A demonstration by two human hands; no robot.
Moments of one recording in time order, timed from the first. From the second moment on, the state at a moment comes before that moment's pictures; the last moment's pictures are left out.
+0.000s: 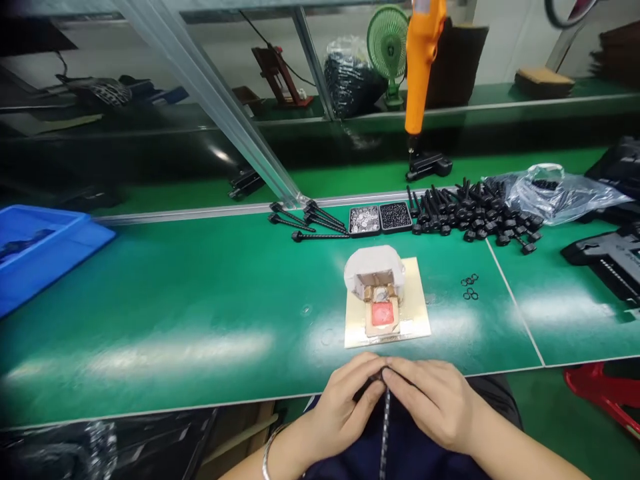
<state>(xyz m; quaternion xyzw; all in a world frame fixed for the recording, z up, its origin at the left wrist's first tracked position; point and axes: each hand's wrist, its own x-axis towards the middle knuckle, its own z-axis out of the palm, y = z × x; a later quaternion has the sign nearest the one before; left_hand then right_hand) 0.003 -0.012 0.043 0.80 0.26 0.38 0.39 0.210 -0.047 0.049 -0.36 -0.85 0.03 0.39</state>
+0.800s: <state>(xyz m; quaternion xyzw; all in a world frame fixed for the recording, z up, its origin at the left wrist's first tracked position) -0.028 0.014 0.056 0.82 0.31 0.42 0.24 0.356 0.164 0.093 -0.85 -0.46 -0.01 0.24</state>
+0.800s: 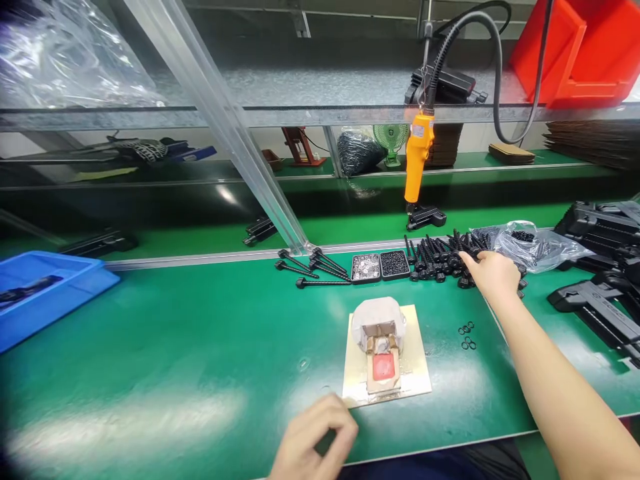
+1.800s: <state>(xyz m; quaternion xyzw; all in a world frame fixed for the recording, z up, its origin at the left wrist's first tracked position) -0.093 0.089 0.095 0.62 0.66 0.42 0.10 0.330 0.039 0.019 -0.68 -0.47 0.25 0.50</state>
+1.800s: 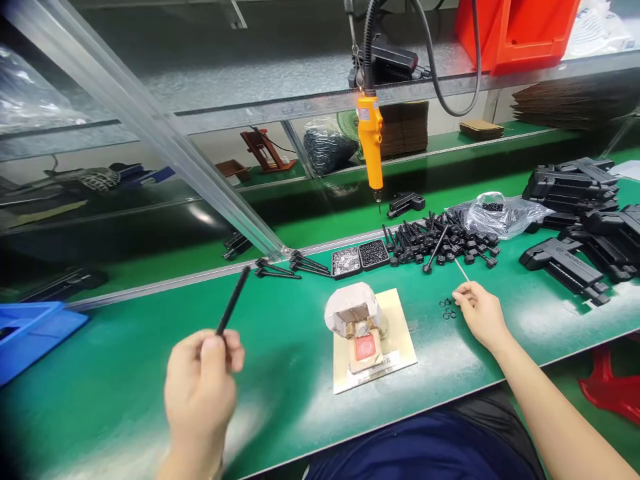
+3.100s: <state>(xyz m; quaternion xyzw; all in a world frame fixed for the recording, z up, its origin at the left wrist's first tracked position) -0.004 -0.039 0.048 0.50 0.35 0.37 0.70 0.249 -0.033 0.086 -0.46 -0.57 0.41 0.54</state>
